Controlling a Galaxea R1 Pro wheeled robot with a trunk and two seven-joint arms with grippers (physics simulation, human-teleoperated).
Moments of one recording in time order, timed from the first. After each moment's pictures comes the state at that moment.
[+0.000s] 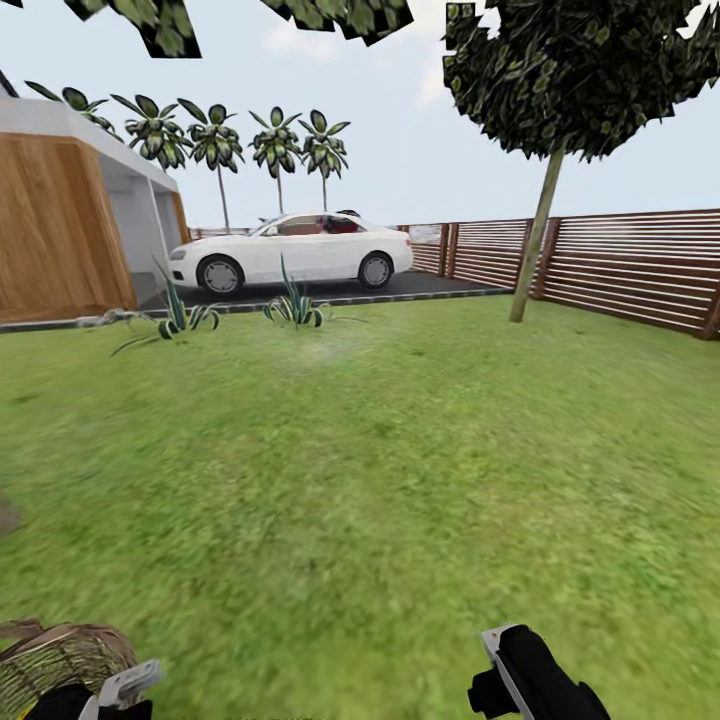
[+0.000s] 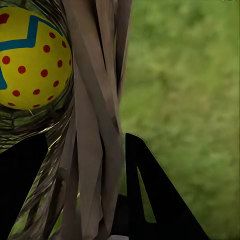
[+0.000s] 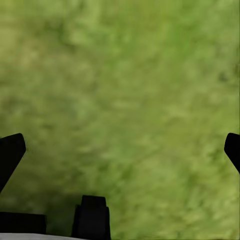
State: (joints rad) left arm -0.18 0.19 0.25 -0.93 0.20 0.87 -0.05; right arm -0.36 -0.04 0.13 -0.79 0.12 0.90 0.07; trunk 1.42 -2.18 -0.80
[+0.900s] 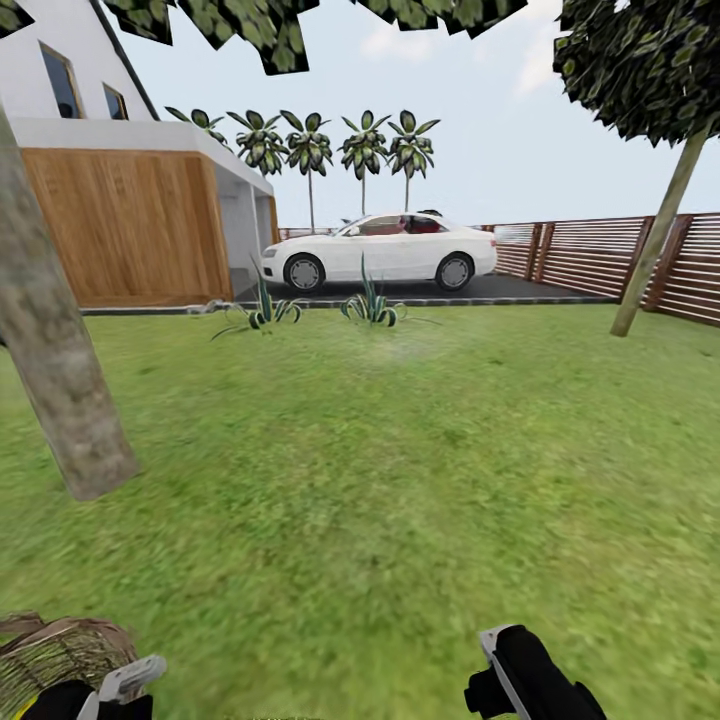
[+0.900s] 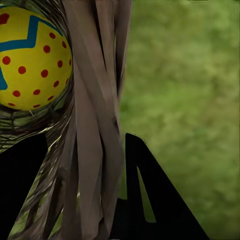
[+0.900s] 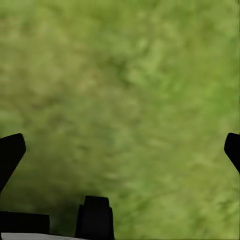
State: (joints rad) left arm -0.18 0.19 0.25 -0.95 0.20 0.87 -0.05; right arm -0.36 -0.03 0.13 -0.79 0.12 0.90 0.07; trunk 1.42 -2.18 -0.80
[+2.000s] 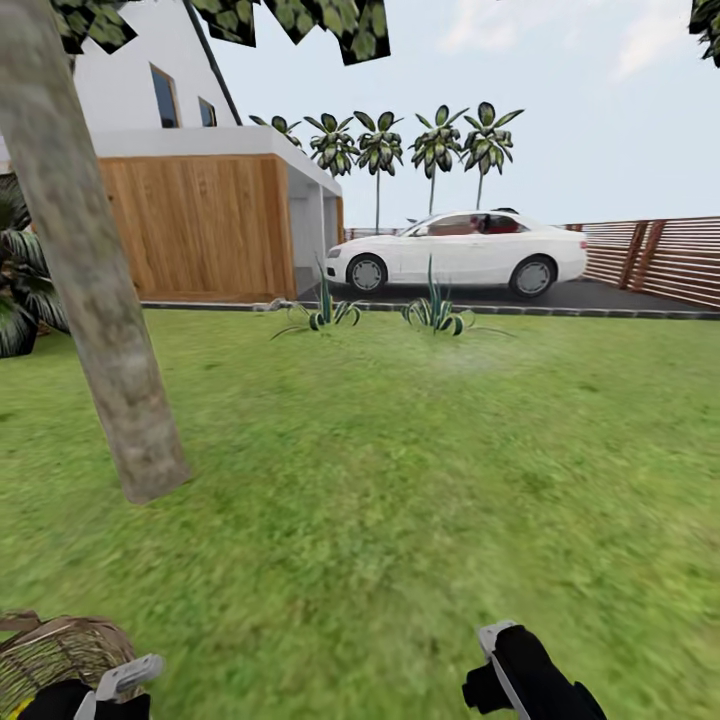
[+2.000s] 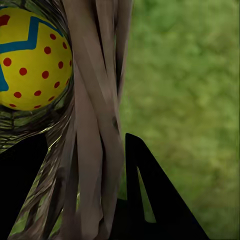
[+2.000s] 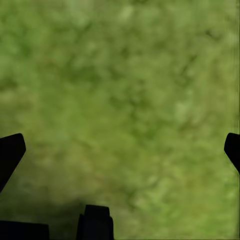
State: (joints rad) left arm -0.18 0.19 0.25 -0.96 0.19 0.87 -0.05; right arm -0.36 -0.03 0.13 -0.79 0.12 0.86 0.07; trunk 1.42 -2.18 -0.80
